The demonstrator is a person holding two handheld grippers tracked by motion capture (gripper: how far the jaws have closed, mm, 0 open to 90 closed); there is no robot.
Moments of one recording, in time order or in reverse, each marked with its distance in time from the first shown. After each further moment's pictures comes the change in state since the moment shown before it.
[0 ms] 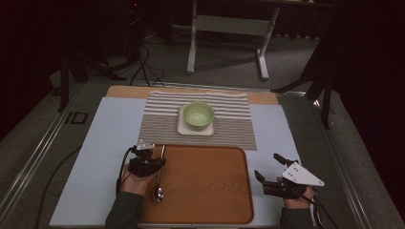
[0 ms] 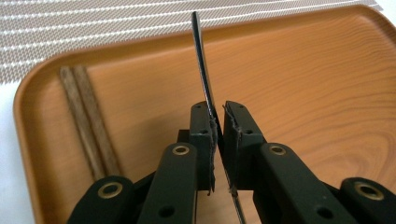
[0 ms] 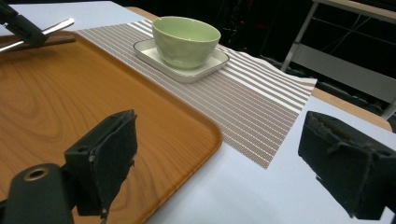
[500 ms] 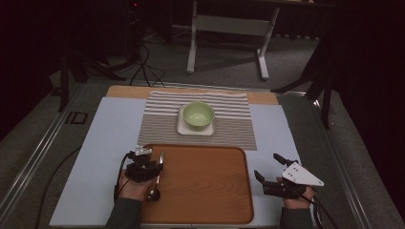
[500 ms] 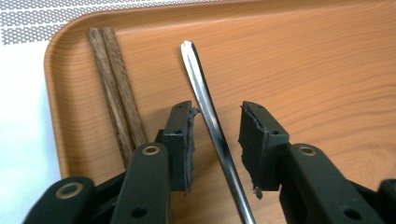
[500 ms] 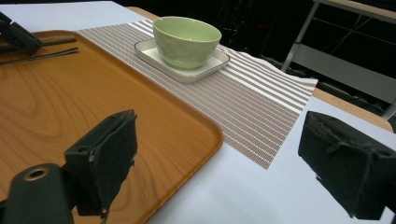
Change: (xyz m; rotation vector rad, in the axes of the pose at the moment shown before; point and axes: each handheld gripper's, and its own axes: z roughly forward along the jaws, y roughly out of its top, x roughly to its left) left arm 0.002 -0.013 0.002 0.017 0.083 -0.025; right arm 0.000 0.000 0.000 0.001 0.001 -0.002
